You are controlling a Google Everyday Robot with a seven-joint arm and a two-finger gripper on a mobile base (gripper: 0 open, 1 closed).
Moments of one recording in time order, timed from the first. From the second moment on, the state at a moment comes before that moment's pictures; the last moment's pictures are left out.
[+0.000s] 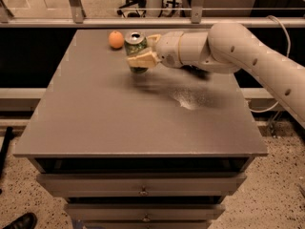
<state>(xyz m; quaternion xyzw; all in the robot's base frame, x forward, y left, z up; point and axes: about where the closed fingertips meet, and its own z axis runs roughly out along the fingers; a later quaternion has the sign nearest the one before) 0.685 0.024 0.909 -0.48 0.63 0.26 0.56</state>
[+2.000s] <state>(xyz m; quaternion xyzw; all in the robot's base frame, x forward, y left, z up) 0.860 0.045 0.895 -0.41 0.65 0.29 0.57</state>
